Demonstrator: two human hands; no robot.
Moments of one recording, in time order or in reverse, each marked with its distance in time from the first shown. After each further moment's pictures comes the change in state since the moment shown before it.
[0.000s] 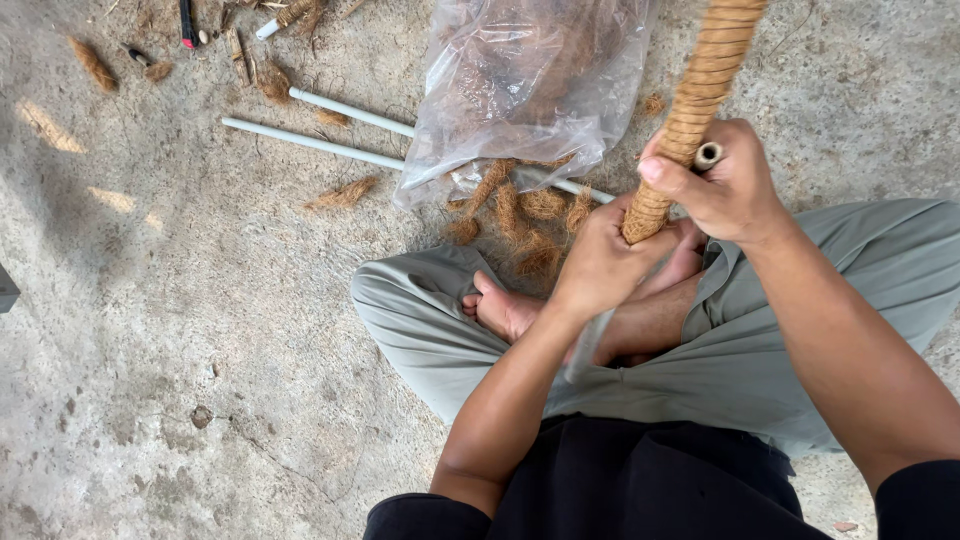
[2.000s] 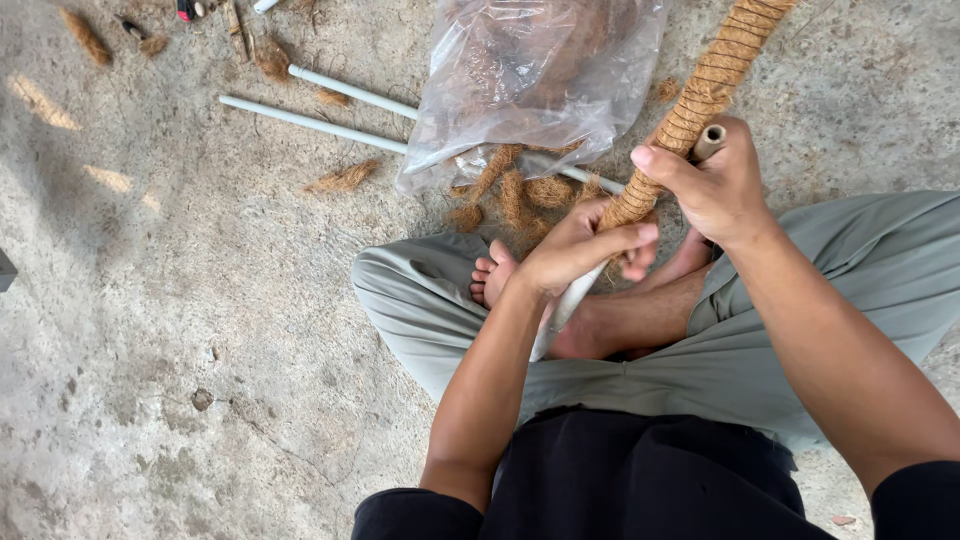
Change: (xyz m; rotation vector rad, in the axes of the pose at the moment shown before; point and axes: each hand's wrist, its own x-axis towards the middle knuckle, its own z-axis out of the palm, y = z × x) left_hand 0.007 -0.047 -0.052 -0.311 -0.367 -0.175; right_hand -0.002 0.015 0.025 0.216 0.104 0.128
